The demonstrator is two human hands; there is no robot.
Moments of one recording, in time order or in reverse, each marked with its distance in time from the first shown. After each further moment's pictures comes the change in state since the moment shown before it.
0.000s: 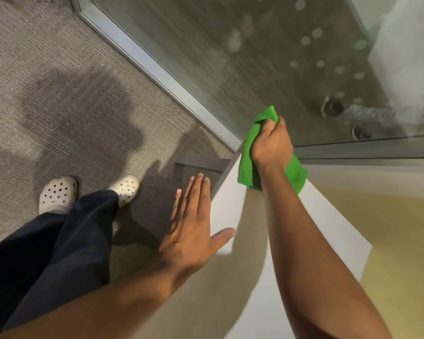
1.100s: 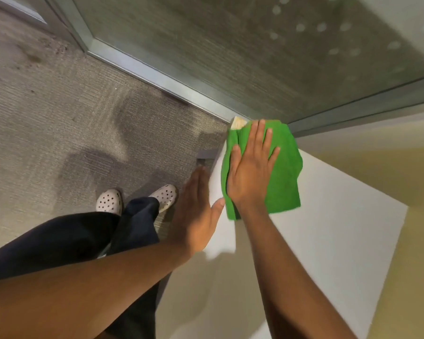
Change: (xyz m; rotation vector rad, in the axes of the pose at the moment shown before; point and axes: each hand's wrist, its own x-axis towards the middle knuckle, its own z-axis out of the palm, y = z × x) left_hand 0.003 0.018 -0.015 0.173 -0.080 -0.014; right_hand -0.091 0.047 -0.005 -0.001 -0.082 -0.166
